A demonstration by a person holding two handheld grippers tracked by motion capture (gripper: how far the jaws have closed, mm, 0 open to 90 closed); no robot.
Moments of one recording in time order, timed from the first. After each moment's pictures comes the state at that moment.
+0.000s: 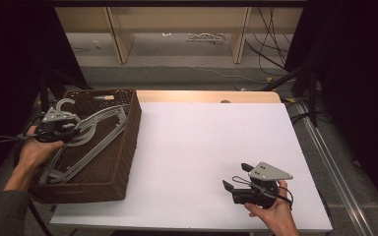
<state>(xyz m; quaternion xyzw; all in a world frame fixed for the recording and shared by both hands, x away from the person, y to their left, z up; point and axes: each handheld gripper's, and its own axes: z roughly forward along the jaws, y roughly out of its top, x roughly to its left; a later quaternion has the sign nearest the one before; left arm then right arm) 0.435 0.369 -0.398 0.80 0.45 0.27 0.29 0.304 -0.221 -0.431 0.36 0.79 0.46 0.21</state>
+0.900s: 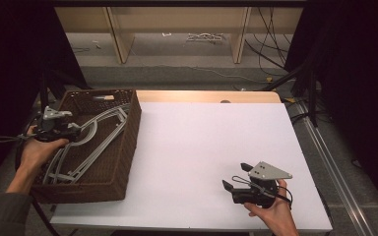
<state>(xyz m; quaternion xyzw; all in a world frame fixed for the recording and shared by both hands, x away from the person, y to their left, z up) 0.427 0.359 -0.384 0.75 0.52 0.30 0.29 0.305 -0.220 -0.431 0.36 0.79 0.46 0.20</state>
